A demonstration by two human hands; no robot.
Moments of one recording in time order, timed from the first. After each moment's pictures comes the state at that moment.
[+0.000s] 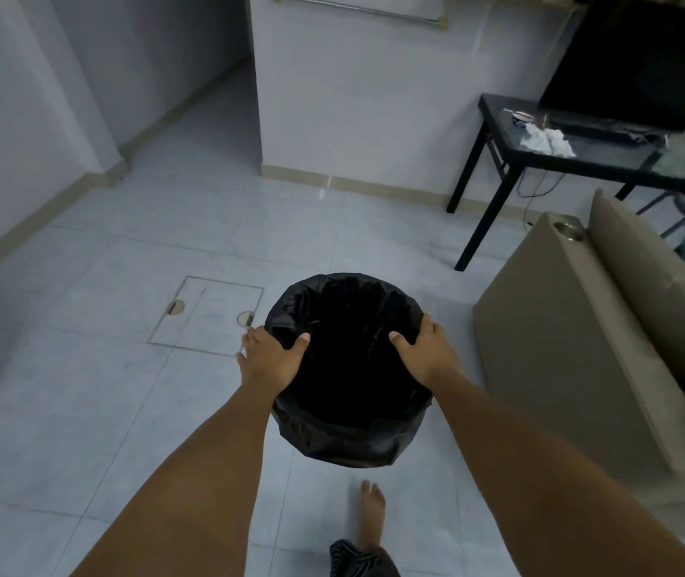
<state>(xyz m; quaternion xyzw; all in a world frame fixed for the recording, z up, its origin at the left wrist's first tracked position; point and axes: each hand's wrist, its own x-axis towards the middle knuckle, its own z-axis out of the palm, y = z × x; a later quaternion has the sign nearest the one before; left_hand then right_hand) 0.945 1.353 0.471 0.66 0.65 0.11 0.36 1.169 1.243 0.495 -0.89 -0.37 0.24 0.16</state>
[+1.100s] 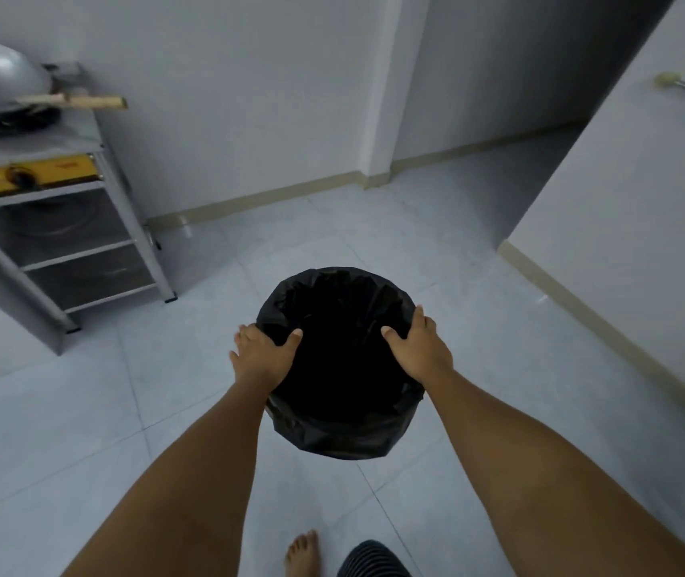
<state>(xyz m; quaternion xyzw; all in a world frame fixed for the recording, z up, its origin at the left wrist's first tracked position) 0.903 1.624 0.465 0.31 0.87 0.25 0.28 1.123 1.733 0.486 -0.65 -0.71 0.27 0.04</state>
